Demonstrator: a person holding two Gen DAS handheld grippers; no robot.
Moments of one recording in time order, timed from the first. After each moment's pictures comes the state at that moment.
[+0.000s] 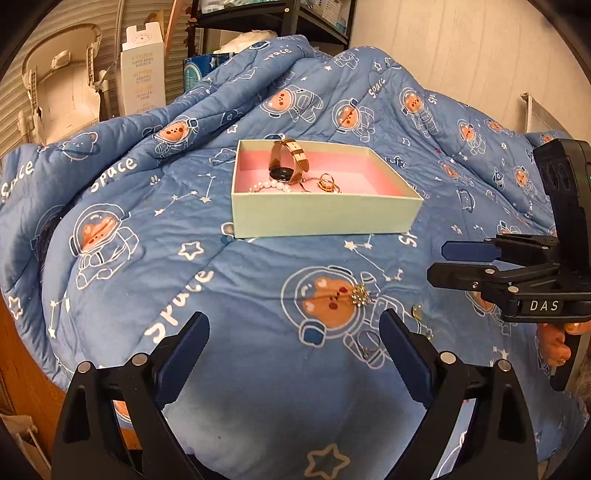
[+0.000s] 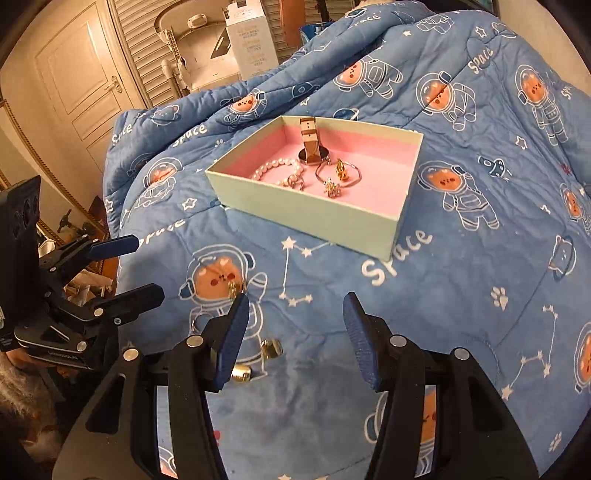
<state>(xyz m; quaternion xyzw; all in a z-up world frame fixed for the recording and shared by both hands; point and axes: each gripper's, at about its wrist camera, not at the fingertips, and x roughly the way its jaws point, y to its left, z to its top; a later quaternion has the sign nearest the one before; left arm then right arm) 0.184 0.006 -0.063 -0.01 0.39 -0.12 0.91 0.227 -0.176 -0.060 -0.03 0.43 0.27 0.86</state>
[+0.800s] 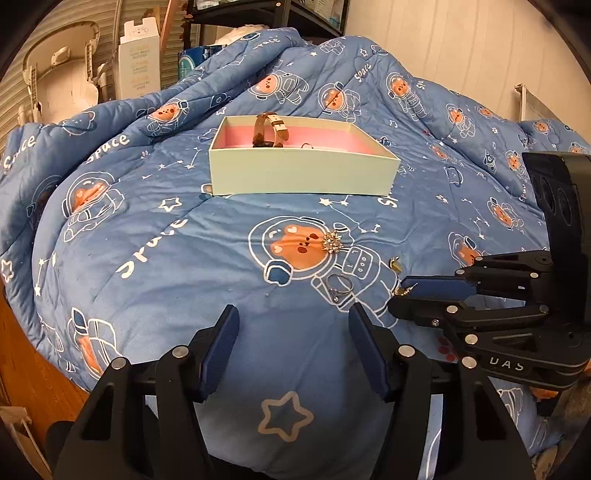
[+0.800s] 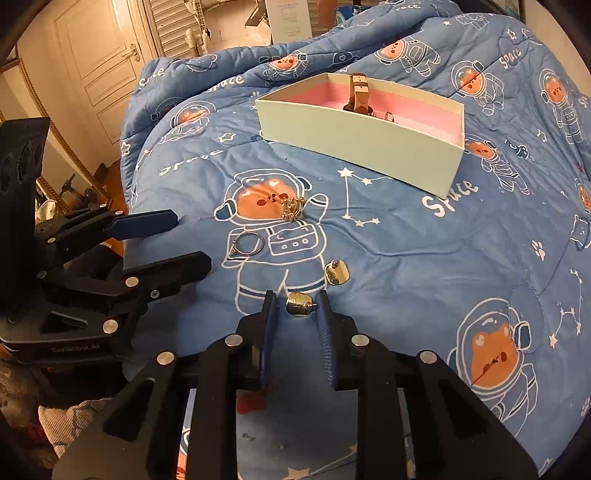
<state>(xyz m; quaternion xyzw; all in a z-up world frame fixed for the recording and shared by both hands) 0.153 -0.013 -0.086 0.00 0.39 -0.12 0.91 0.184 -0.145 -0.097 -0.07 0.44 0.28 0.85</state>
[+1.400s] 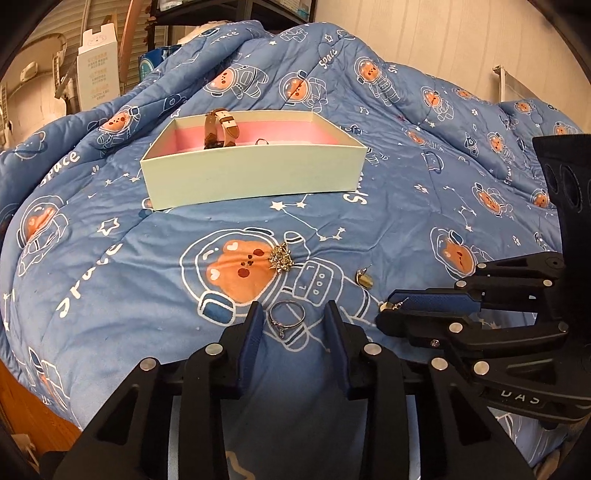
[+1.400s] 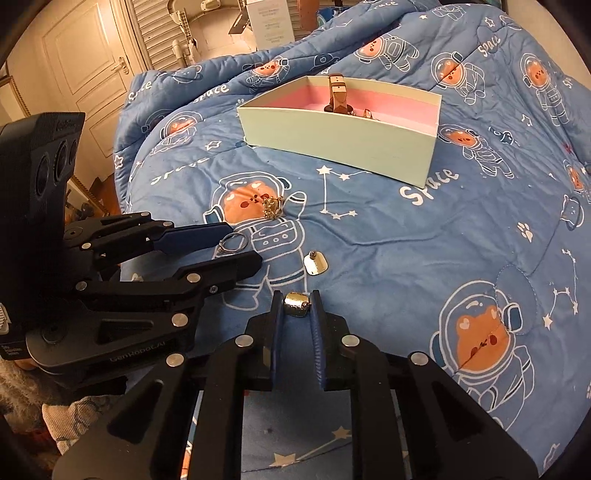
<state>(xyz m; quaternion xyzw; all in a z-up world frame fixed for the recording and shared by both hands) 0.176 -0.049 -0.098 0.02 0.40 -0.17 0.90 0.182 -0.161 -0.095 -0.05 0.44 0.27 0.86</state>
